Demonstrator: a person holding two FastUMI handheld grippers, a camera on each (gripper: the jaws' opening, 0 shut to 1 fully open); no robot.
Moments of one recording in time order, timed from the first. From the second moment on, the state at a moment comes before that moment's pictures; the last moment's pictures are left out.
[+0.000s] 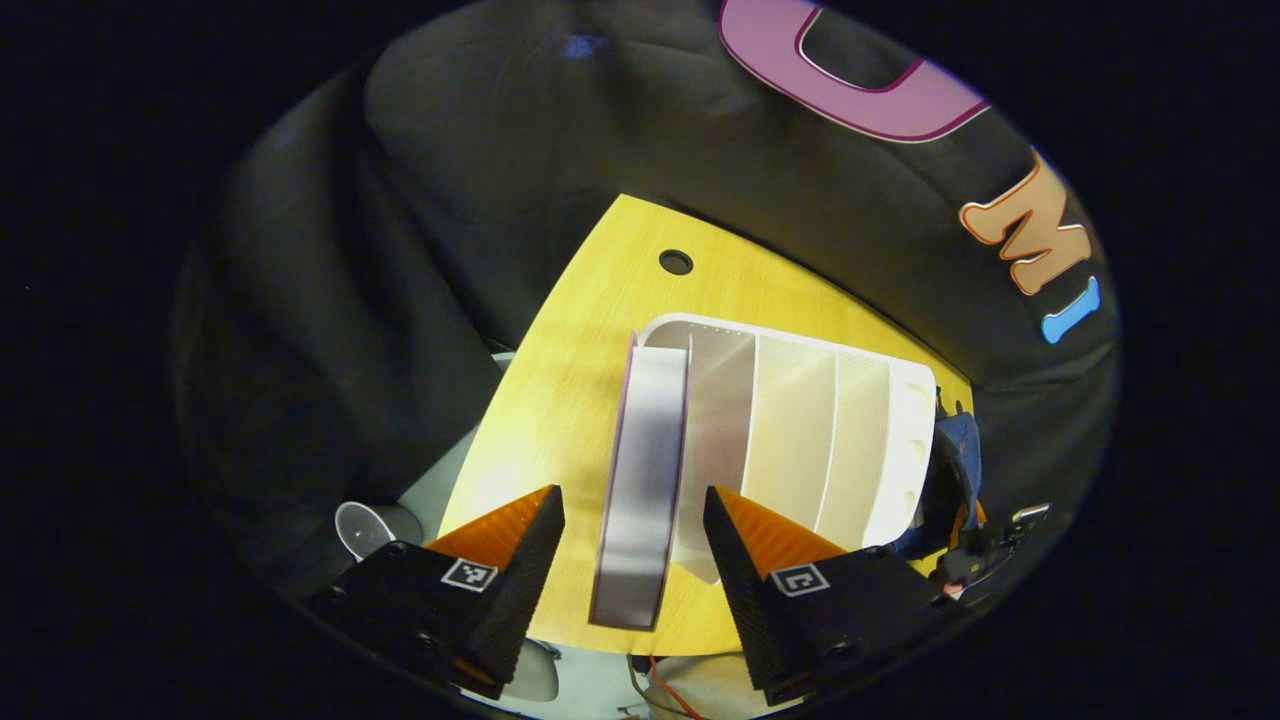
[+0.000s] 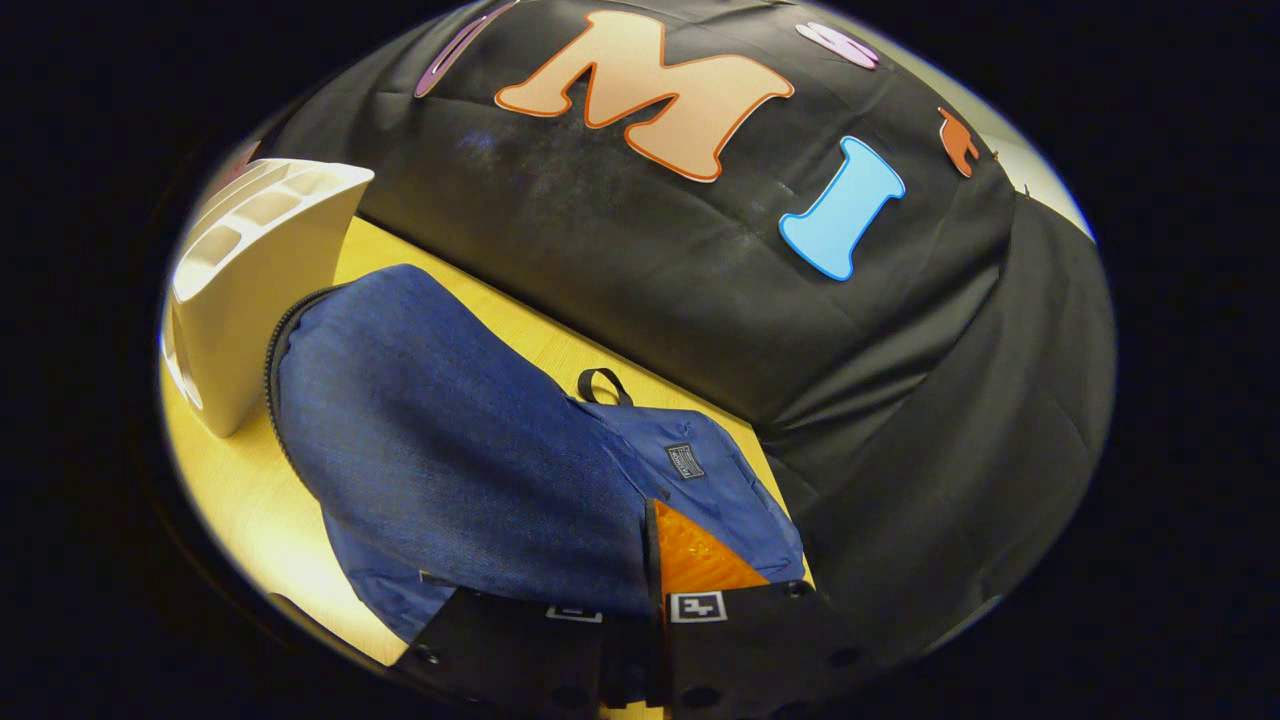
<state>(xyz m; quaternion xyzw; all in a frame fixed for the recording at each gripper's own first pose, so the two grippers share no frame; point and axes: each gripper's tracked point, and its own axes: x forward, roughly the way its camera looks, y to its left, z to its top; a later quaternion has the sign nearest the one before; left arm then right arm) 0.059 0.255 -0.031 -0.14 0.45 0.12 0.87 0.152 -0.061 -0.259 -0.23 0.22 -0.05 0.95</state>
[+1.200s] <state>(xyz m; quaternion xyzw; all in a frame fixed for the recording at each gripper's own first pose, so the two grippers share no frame) 0.089 0.235 -0.096 -0.11 0.55 0.15 0.82 0.150 -0.061 -0.261 -0.24 0.21 -0.04 0.95</state>
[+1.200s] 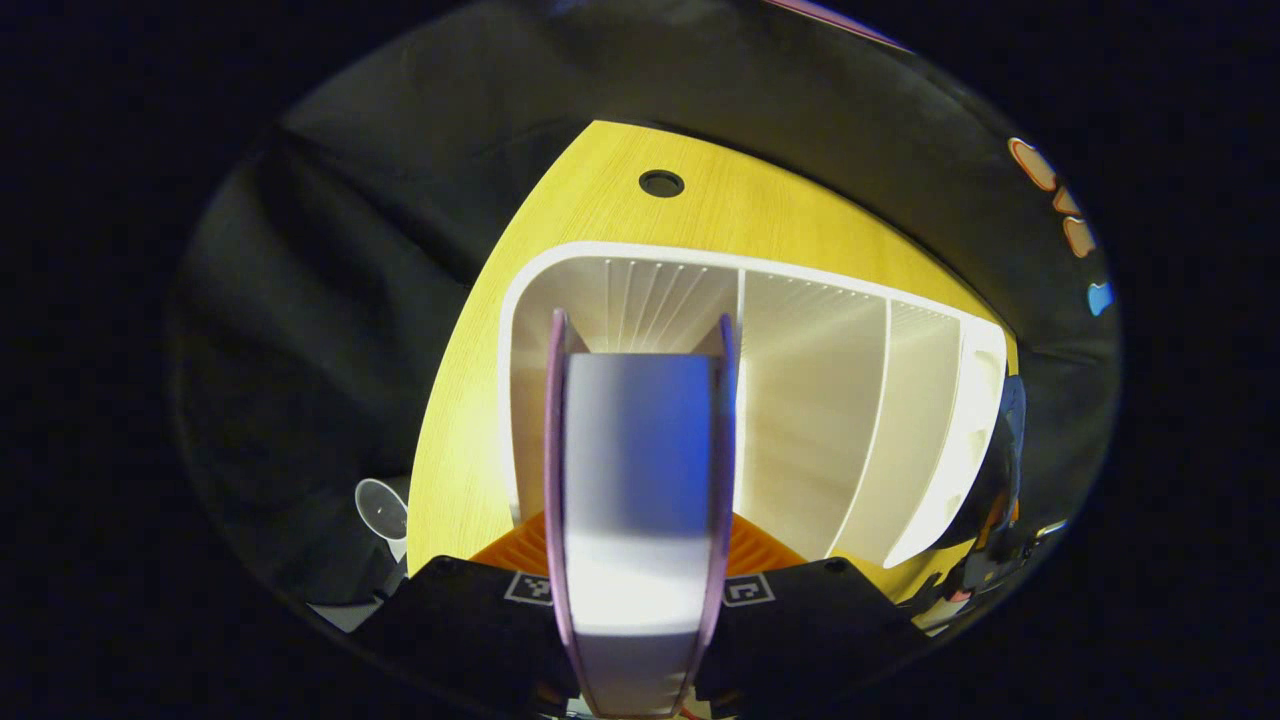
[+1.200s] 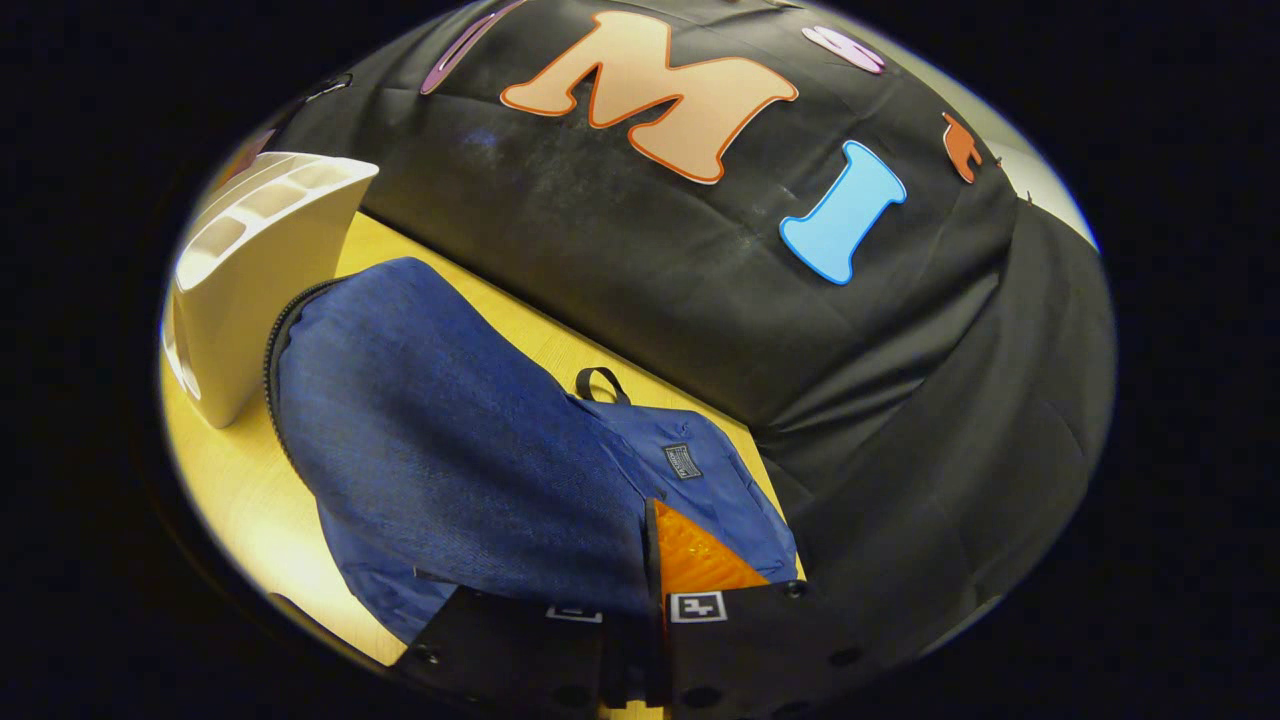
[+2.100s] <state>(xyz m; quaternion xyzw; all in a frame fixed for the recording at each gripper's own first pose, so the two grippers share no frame) -0.015 0.162 0.030 -0.16 0.53 0.17 0.81 0.149 -0.068 -0.261 -0.22 0.21 -0.03 0.95</state>
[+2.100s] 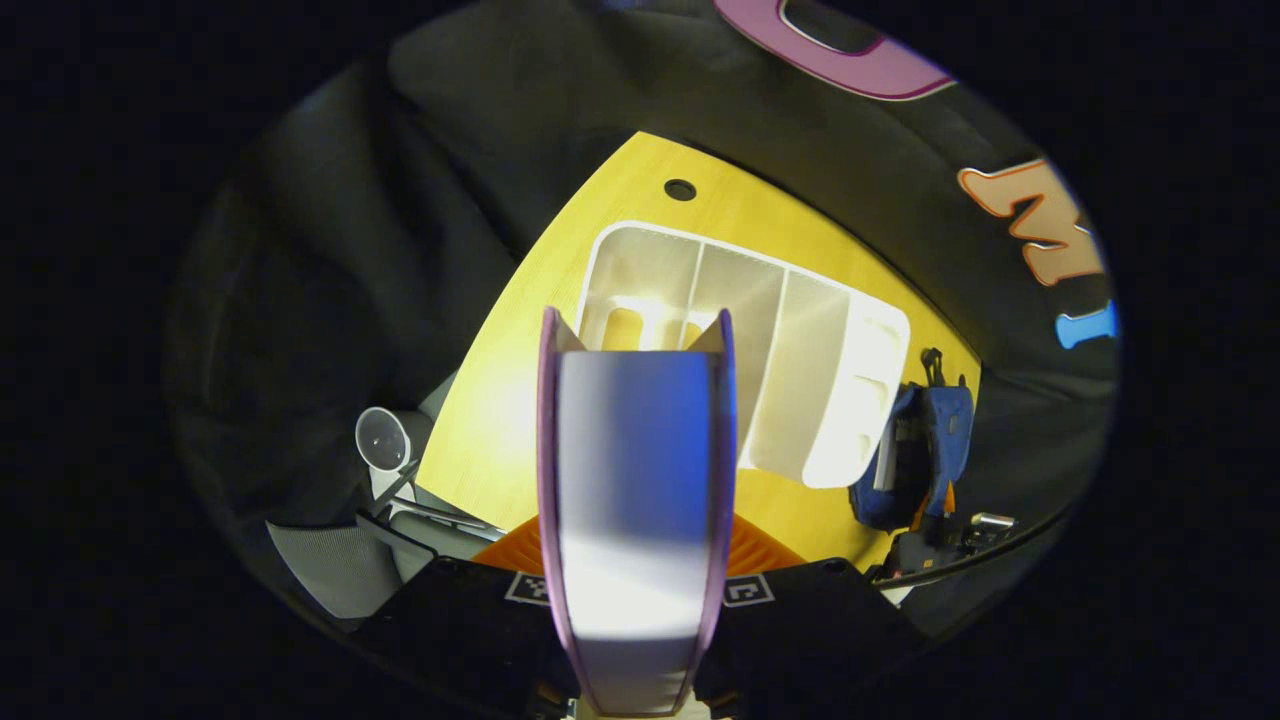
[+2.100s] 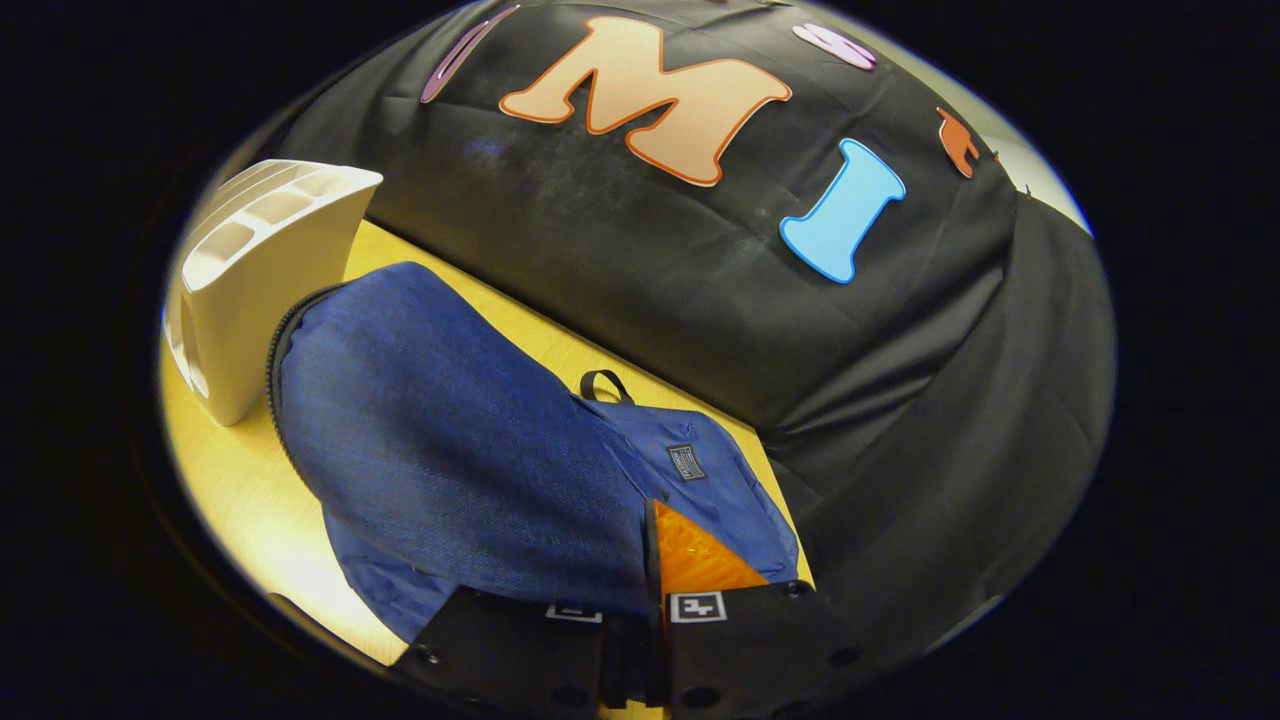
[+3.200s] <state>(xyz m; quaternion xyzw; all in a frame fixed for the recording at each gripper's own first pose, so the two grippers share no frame) 0.070 -0.126 -0.041 -0.27 0.47 -0.09 0.84 0.151 -0.082 -0.243 -0.15 0.21 0.00 0.97</state>
